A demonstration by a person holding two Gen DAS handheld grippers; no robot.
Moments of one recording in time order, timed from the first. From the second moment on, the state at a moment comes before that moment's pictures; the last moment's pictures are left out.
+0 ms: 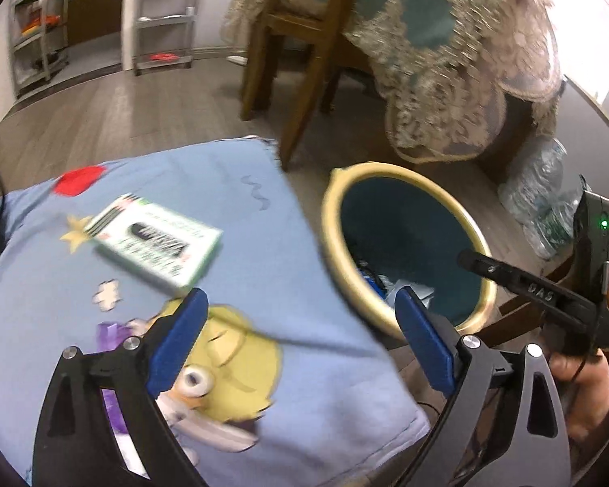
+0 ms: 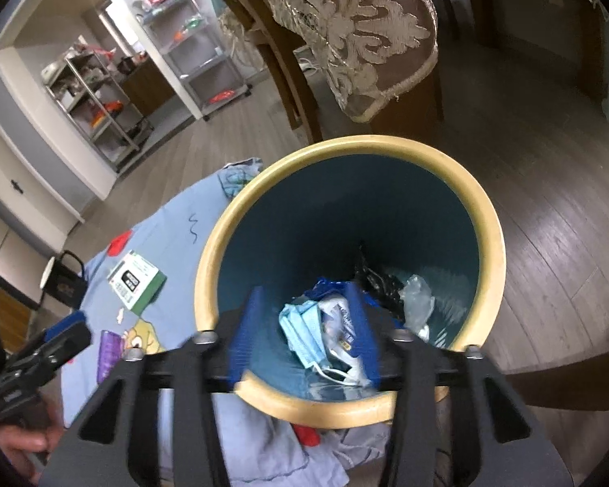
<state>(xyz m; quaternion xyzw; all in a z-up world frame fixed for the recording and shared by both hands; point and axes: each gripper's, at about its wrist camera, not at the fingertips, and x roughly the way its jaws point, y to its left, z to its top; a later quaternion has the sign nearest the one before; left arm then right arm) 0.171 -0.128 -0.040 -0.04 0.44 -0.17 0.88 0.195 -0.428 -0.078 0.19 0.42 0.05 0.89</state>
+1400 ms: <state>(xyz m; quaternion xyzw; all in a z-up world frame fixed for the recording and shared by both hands) 0.149 0.002 -0.124 -0.05 0.49 -0.03 0.87 0.185 -0.309 -0.077 0.03 0.43 0.15 0.89</state>
